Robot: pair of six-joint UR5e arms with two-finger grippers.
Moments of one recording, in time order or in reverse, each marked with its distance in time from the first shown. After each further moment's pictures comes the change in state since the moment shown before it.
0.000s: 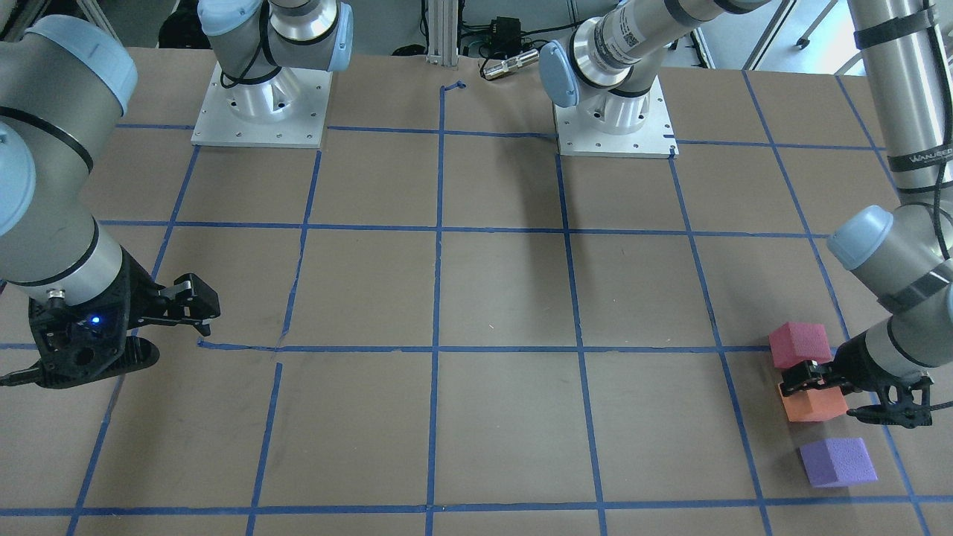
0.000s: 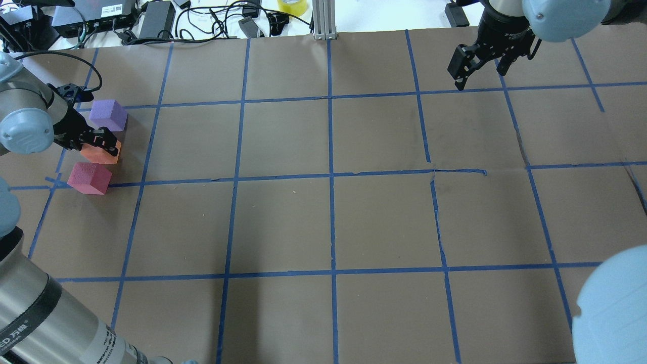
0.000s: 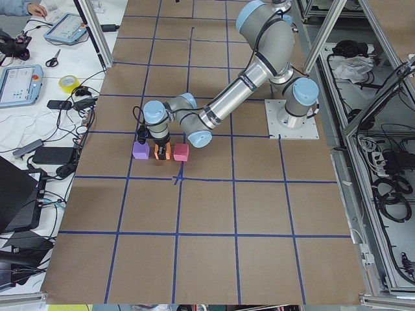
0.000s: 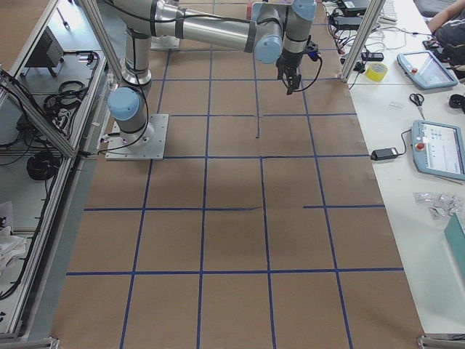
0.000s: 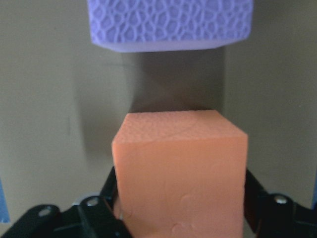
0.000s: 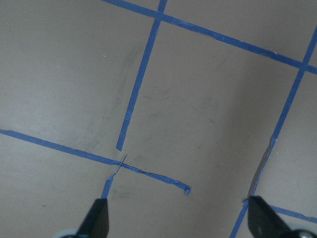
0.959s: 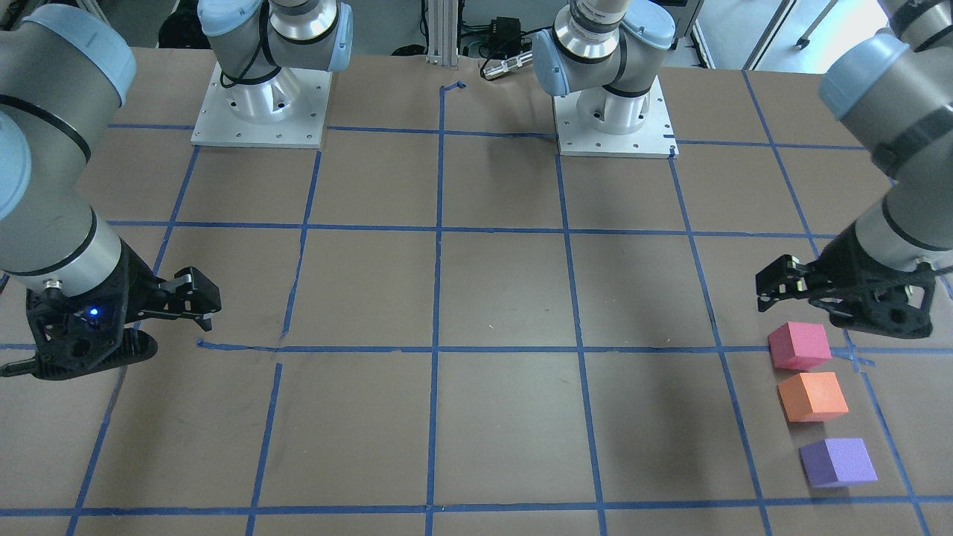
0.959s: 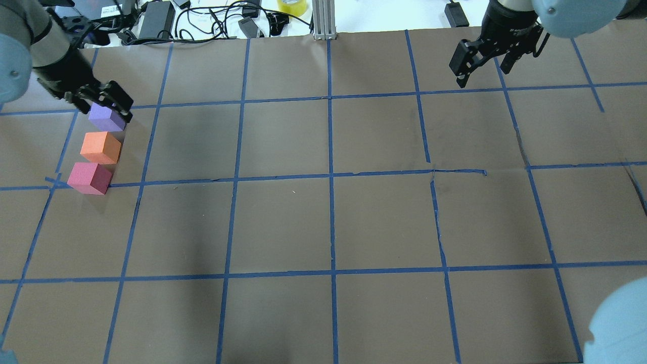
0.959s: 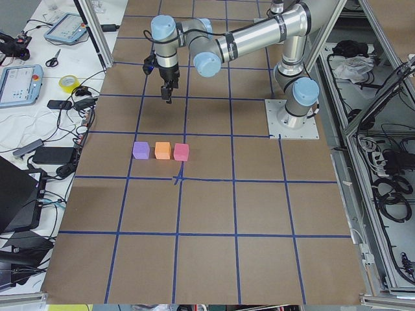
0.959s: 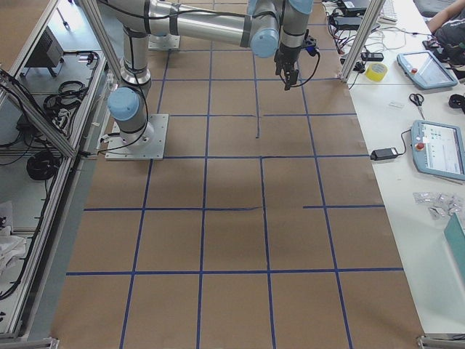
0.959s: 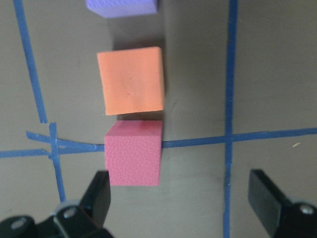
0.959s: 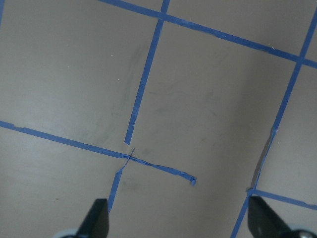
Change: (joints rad) left arm -0.303 0.380 0.032 -0.377 0.066 -0.046; right arm 0.008 -0.068 0.001 0.055 0.014 0.077
